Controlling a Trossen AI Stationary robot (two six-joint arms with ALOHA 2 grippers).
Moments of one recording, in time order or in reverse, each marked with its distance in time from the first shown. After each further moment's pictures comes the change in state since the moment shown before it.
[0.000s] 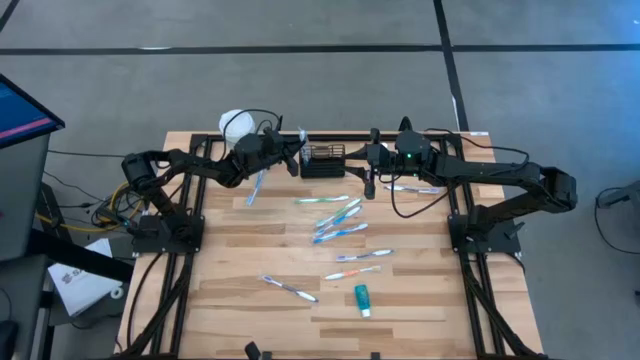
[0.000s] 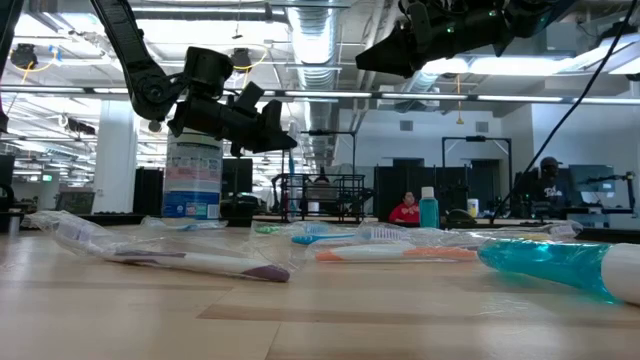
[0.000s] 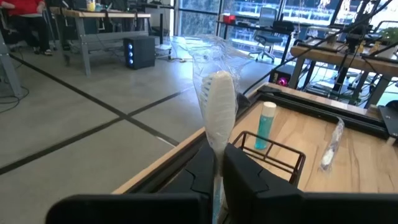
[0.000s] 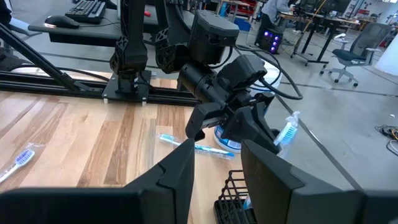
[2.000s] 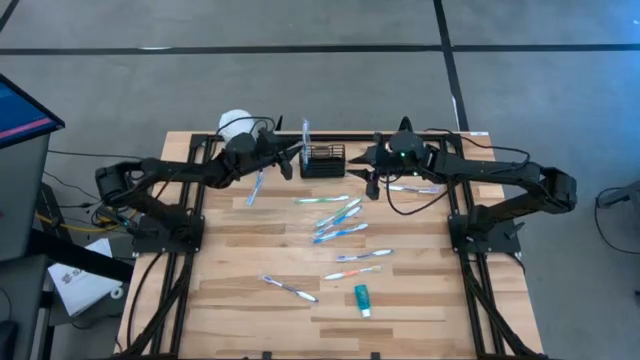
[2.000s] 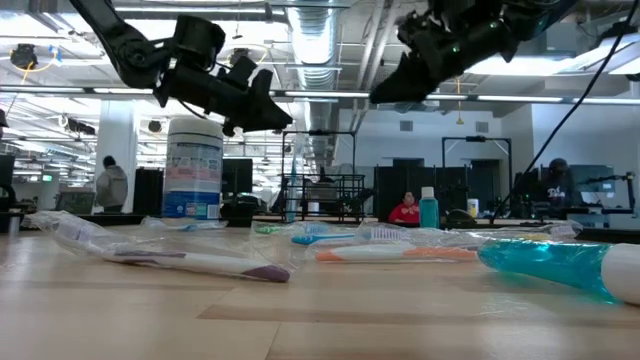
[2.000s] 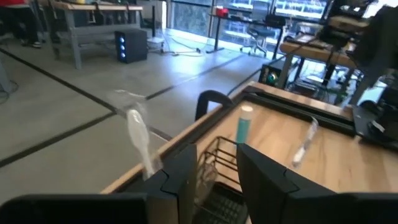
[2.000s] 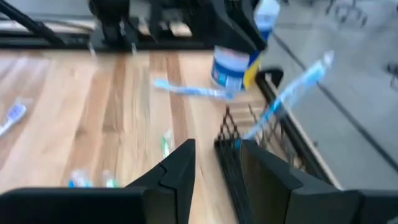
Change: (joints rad) left arm -0.064 -0.233 -0.003 -0.271 -0.015 -0.015; right arm -0.041 0.000 0.000 -0.231 0.031 0.043
